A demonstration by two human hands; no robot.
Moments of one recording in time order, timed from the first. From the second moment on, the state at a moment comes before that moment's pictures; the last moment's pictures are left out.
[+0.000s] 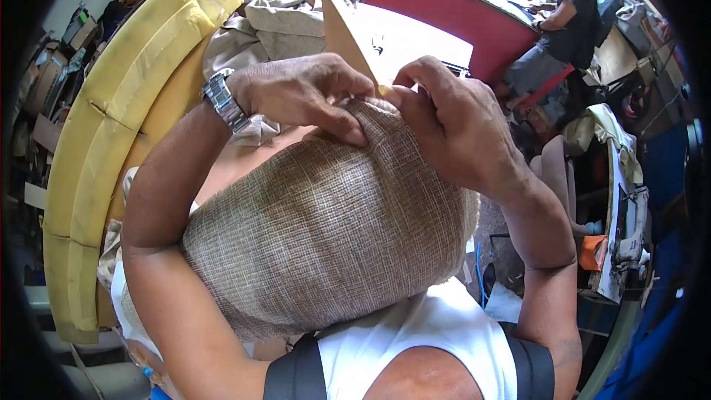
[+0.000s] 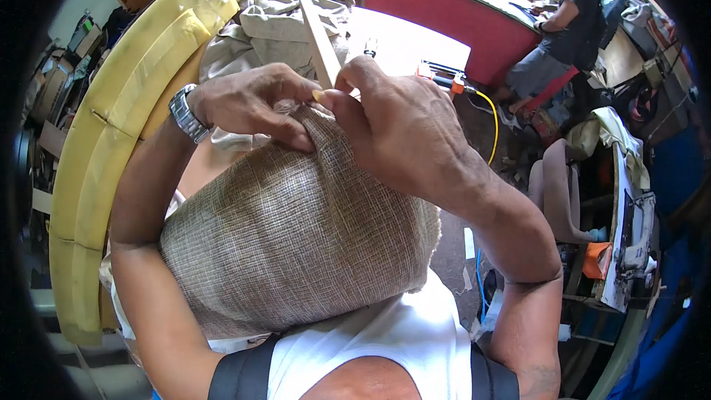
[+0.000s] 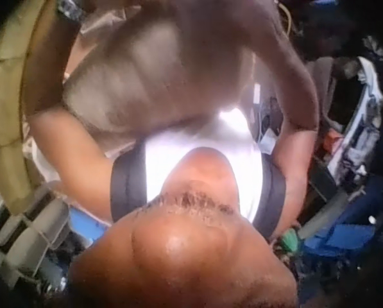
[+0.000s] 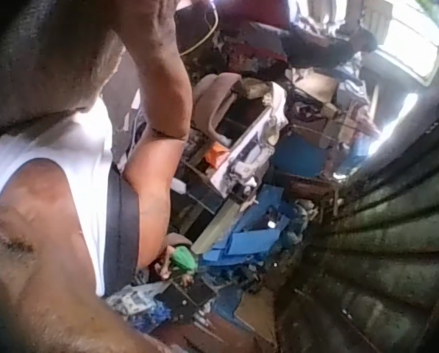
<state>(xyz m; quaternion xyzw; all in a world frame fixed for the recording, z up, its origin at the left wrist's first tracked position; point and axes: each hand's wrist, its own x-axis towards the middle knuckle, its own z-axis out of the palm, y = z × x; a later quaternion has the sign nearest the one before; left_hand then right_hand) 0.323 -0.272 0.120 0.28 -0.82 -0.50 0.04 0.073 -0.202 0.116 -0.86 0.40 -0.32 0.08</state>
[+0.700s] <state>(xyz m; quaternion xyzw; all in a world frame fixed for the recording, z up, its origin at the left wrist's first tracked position) 0.300 -0.273 0.076 0.36 -0.87 0.03 0.34 0.104 -0.265 0.114 -0.85 0.50 -0.16 0.03</state>
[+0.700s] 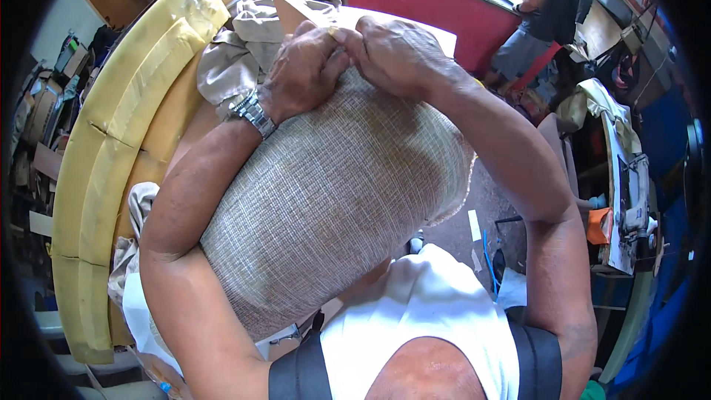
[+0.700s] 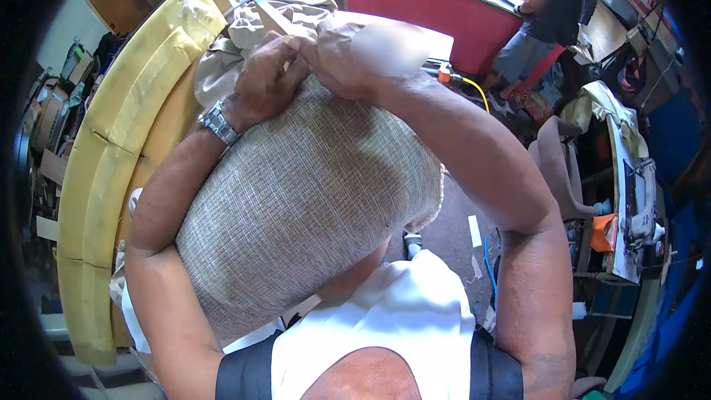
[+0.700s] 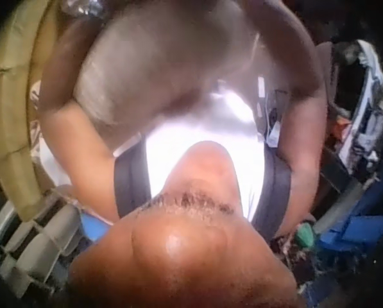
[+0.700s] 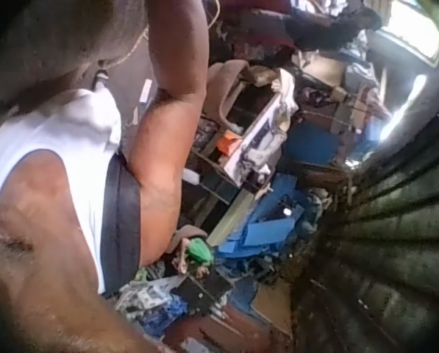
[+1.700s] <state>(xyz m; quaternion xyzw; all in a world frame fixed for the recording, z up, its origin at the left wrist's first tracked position) 0.430 0.154 0.023 0.78 -0.12 0.05 0.62 0.037 -0.369 0.016 -0.83 0.34 -0.26 0.35</state>
